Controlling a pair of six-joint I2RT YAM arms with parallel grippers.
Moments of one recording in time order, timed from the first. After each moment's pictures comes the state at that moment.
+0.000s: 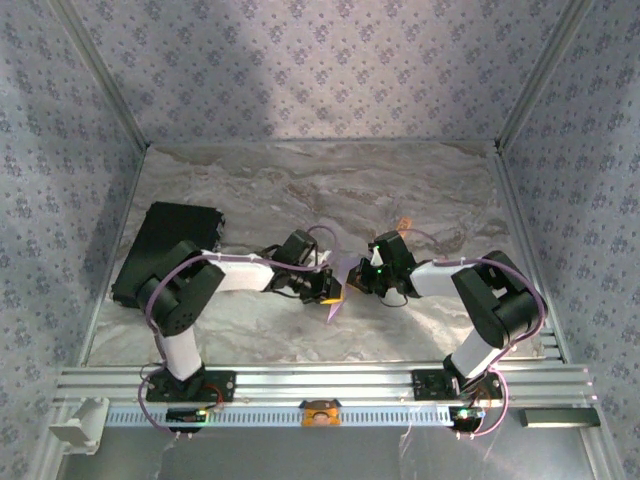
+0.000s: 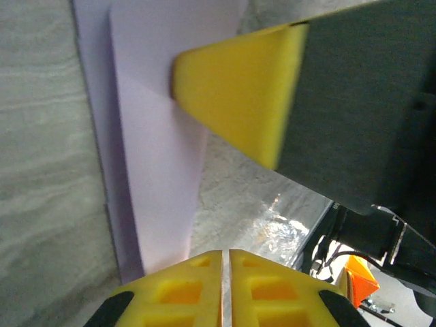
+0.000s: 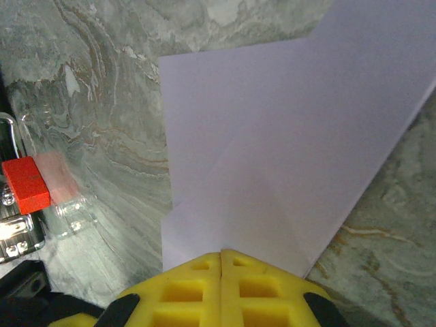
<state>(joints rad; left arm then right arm) -0.79 1.80 0.85 0.04 0.70 -0.88 0.51 1.62 0.58 0.15 -0.47 0.93</state>
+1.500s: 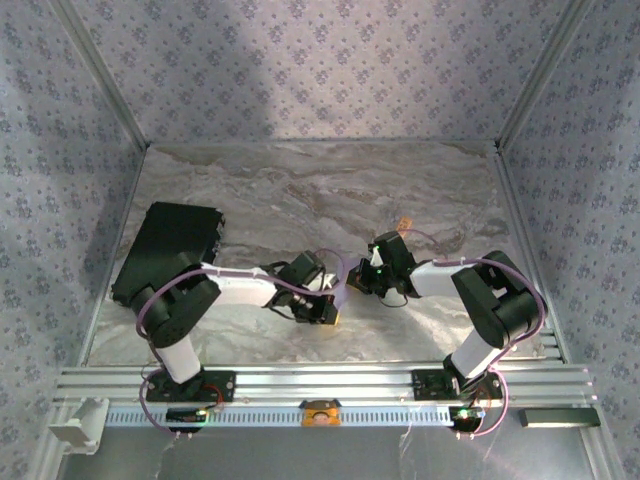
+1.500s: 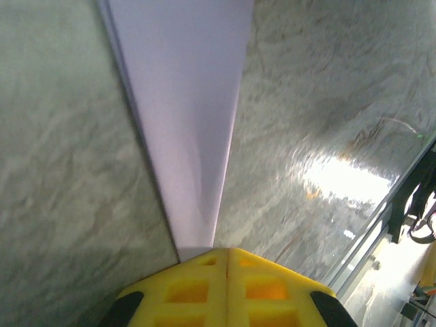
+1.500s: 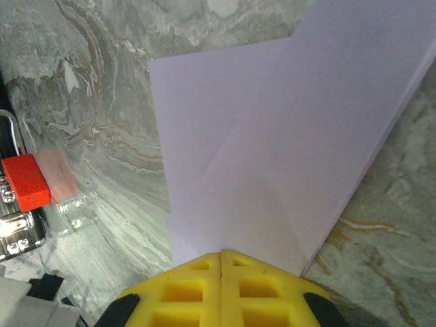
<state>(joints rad) -0.93 1.72 0.78 -0.14 0.56 -0.74 0.51 1.62 0.58 0.14 -0.47 0.93</state>
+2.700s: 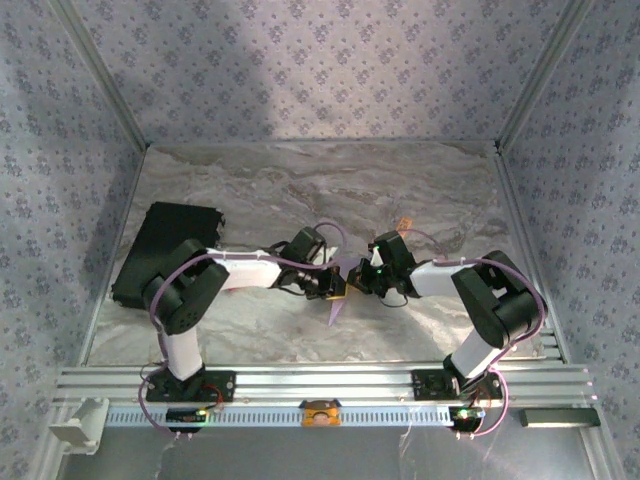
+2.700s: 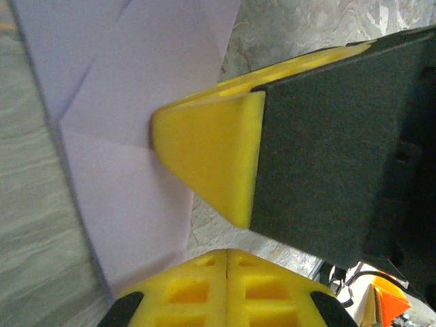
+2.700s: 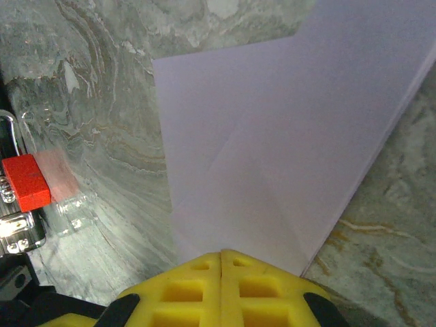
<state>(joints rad) -0.83 1.83 0.93 -0.03 0.61 -0.83 0.51 1.62 0.58 0.14 -0.48 0.93</state>
